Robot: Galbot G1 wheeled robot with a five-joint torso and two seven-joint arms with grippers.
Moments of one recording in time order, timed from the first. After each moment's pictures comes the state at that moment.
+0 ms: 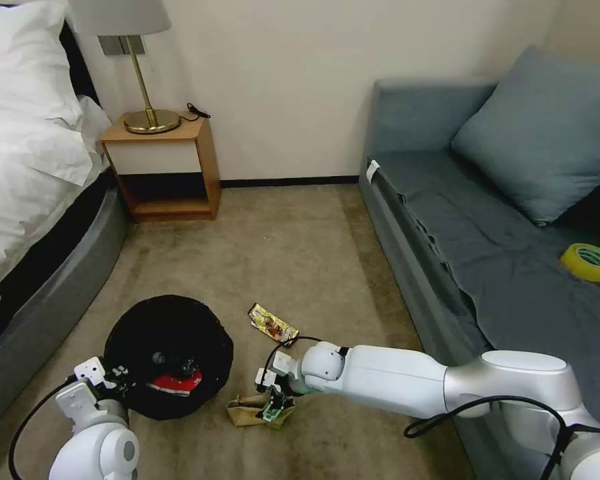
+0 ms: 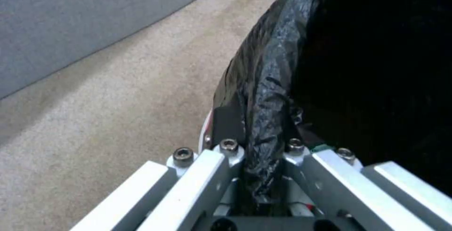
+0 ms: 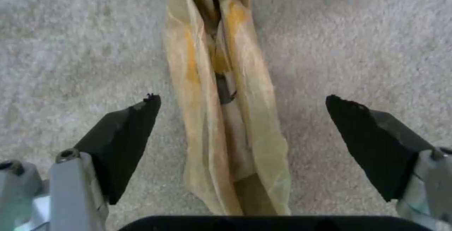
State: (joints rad) left arm 1.52 -1.57 -0.83 -2.10 -0.39 0.56 -0.40; right arm -0.25 1.26 -1.17 1.17 0.72 -0.45 -0.27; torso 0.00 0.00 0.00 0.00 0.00
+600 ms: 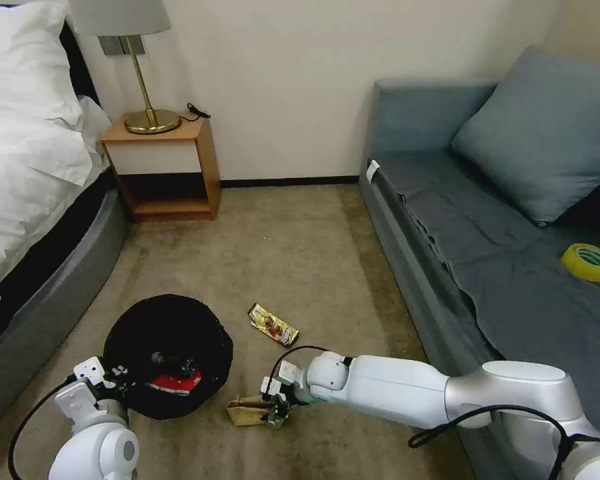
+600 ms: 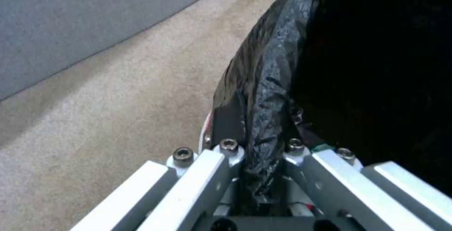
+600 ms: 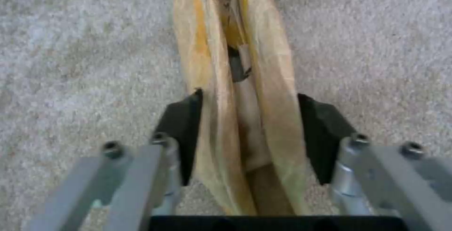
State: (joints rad) left arm 1.52 -1.57 -0.83 -2.10 -0.39 0.55 -0.40; right arm -0.29 1.25 -1.17 1.15 0.71 -0.40 -0.28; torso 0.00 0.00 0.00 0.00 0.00
